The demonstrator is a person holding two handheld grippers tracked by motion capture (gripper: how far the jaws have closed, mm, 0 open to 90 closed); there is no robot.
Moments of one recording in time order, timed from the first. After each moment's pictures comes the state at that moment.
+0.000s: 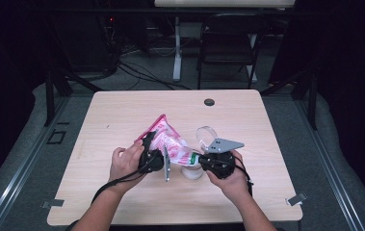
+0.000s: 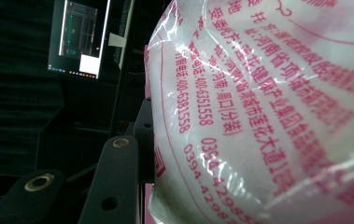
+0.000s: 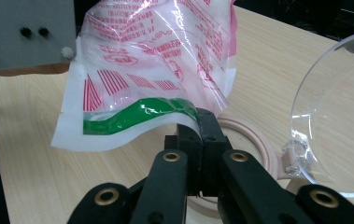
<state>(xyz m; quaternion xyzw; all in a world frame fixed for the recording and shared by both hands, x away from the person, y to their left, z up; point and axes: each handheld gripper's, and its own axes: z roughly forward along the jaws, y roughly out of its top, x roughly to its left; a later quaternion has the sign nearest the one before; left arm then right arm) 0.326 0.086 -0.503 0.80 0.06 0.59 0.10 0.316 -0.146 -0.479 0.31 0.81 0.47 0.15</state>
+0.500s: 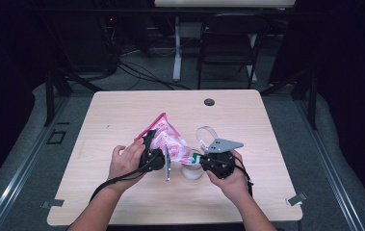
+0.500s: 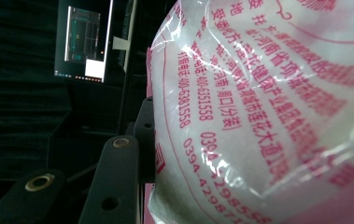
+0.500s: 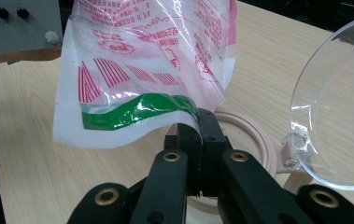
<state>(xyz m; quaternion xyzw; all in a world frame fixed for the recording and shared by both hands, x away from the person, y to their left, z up) 0.326 0.085 -0.497 0.80 0.05 0.59 0.08 0.319 -0.147 -0.483 0.31 0.81 0.47 0.15</state>
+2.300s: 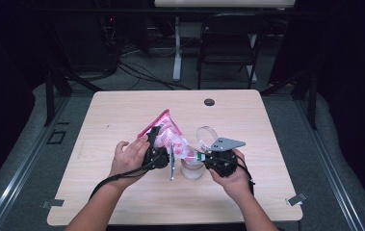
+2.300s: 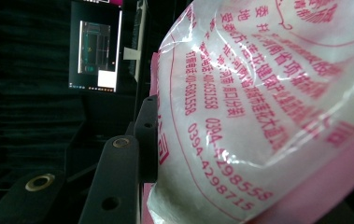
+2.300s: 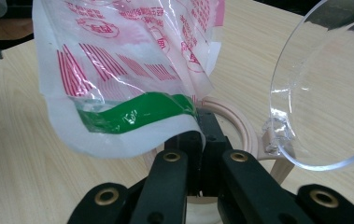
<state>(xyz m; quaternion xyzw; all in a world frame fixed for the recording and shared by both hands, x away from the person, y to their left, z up) 0.325 0.074 -0.484 0.79 0.02 0.61 0.08 0.325 -0.155 -0.489 0.33 0.81 0.46 0.15</state>
